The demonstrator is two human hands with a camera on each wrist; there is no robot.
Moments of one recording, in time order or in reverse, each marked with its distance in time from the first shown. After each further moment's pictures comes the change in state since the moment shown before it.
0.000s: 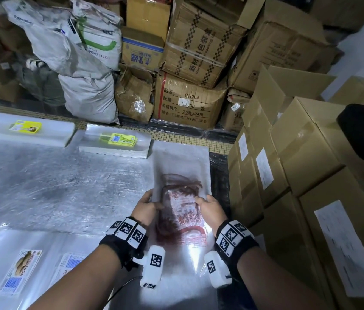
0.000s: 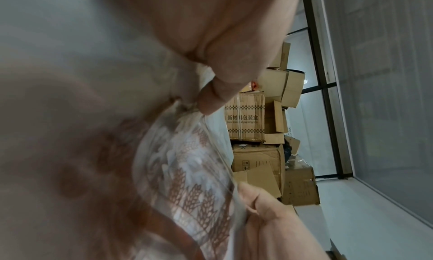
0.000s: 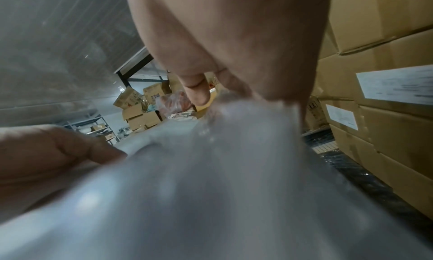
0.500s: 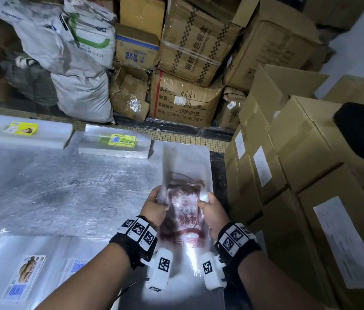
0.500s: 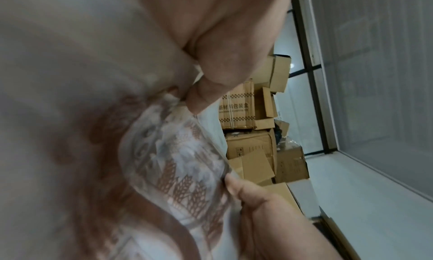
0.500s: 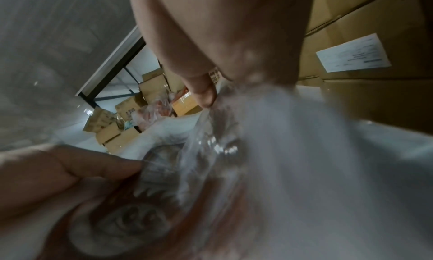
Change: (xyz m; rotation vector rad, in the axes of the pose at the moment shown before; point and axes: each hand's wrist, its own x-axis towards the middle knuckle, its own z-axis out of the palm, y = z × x) left_hand -0.011 0.011 0.008 0.166 -0.088 0.076; right_hand -0.003 0.008 0.017 0.230 0.007 -0.018
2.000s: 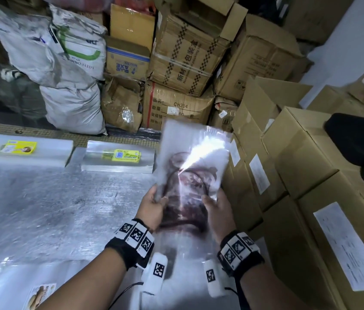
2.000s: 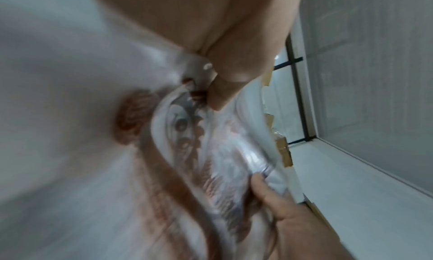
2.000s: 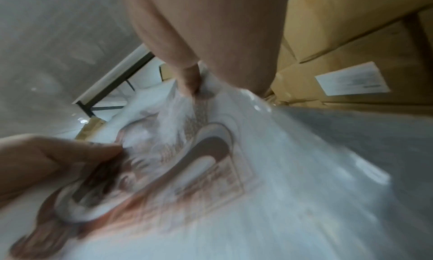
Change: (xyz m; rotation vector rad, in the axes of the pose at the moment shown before) left_hand 0.020 0.035 -0.038 0.044 -0.039 0.116; right_hand -0.015 -0.030 0.024 0.098 0.211 -0.378
